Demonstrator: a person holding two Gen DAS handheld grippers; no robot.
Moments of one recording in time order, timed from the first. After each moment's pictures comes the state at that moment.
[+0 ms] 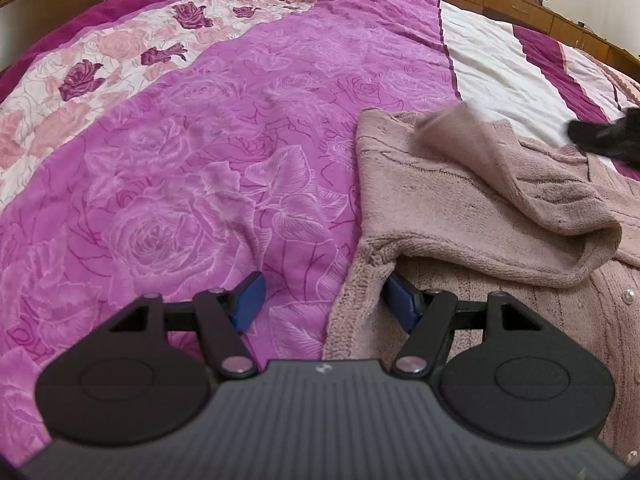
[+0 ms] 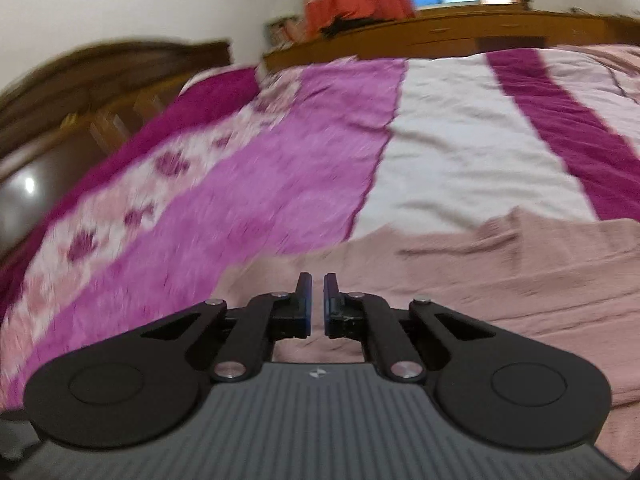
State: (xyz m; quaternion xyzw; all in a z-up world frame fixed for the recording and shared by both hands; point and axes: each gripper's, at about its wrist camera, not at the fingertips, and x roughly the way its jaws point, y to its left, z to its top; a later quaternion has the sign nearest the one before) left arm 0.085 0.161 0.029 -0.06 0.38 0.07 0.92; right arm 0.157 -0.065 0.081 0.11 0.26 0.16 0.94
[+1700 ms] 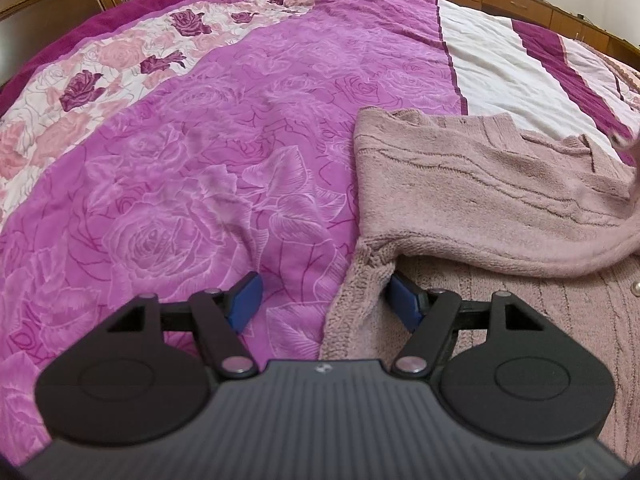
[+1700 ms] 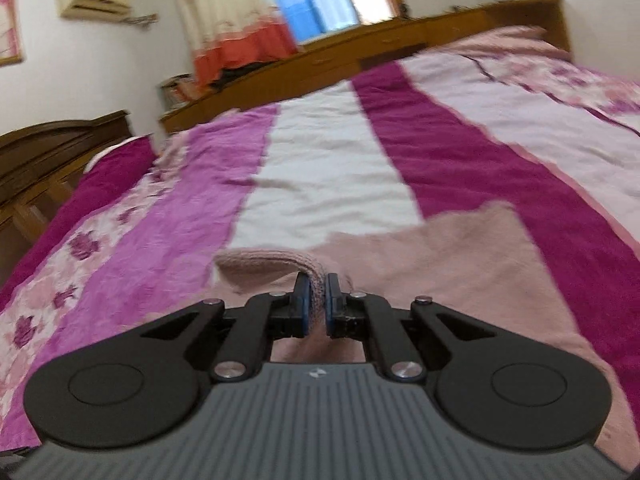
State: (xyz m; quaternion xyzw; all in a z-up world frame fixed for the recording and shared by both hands) left arm 0.086 0.155 0.027 -0.04 0.38 0.08 0.92; right arm 0.126 -0.197 0.074 0.19 0.24 0.01 0.95
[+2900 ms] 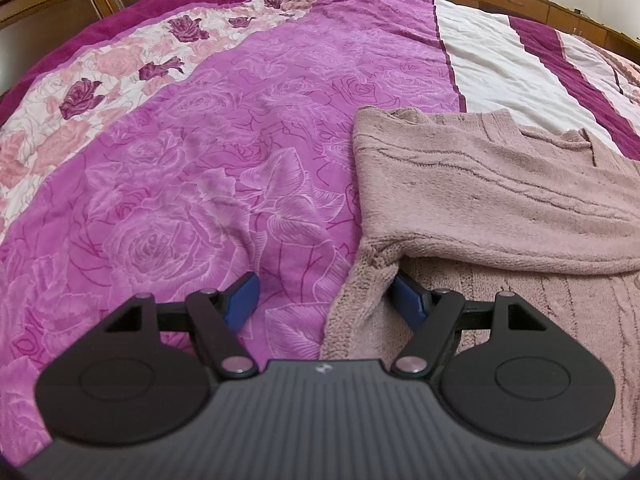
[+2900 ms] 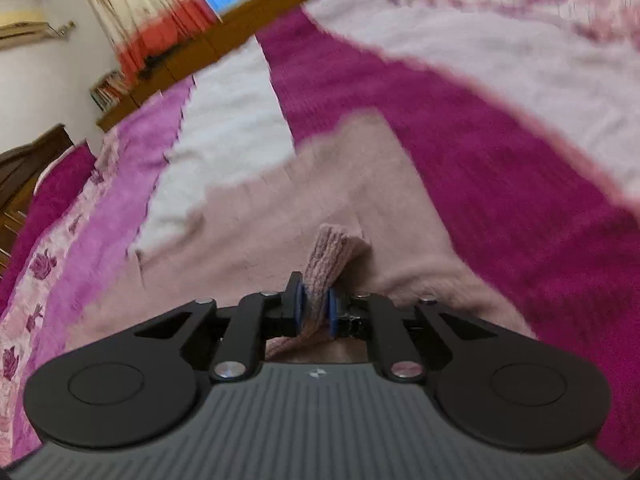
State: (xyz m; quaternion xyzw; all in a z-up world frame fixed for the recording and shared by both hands) left arm 0.086 0.151 0.028 -0.03 0.37 0.08 0.92; right arm 0.122 -0.275 0.013 0.28 0.32 -0.05 0.90
